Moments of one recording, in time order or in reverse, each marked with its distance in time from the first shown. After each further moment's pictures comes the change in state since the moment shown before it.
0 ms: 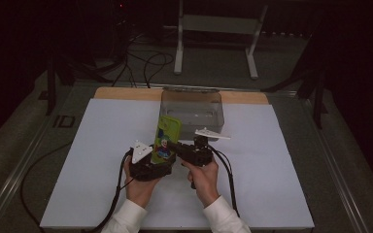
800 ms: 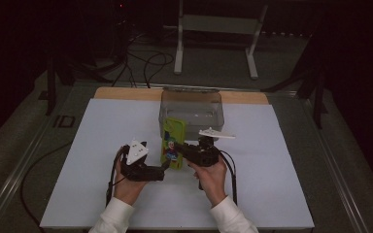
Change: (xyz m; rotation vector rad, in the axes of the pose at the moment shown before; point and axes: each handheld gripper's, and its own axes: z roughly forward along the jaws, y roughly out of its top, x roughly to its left) left arm 0.018 0.009 -0.020 0.033 -0.024 0.197; right arm 0.001 0.006 -0.017 0.048 -0.095 -0.048
